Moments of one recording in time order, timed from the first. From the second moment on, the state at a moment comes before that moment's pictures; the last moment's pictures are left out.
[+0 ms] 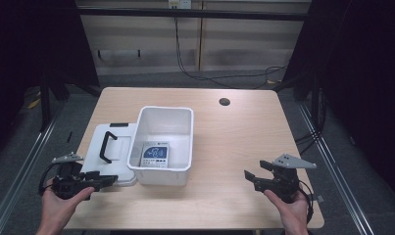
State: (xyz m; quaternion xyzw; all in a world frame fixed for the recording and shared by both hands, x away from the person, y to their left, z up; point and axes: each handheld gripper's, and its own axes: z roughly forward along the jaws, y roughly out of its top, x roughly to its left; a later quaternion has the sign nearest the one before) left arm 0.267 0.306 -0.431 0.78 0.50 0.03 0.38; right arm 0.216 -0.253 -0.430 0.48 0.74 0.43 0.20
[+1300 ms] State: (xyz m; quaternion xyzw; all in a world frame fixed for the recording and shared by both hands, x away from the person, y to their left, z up) left arm 0.337 0.300 -0.381 0.79 0.55 0.03 0.25; right arm 0.210 -0.249 -0.442 0.48 0.74 0.44 0.17
